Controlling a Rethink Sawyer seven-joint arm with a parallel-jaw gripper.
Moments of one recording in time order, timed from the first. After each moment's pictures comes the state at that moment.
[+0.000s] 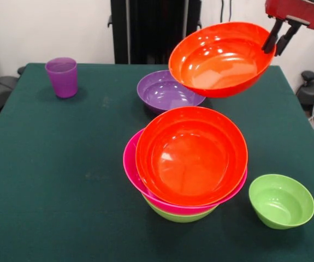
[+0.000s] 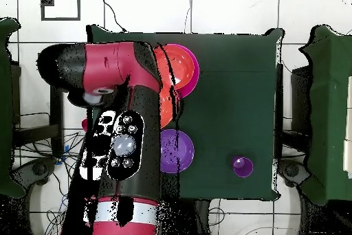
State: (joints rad) arm 0.16 -0.55 -0.20 1.13 0.01 1.26 2.04
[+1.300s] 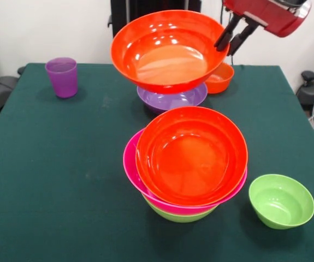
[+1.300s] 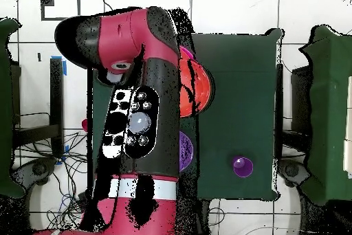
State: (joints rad) arm 0.09 -0.47 -0.19 0.88 -0.19 1.46 2.04
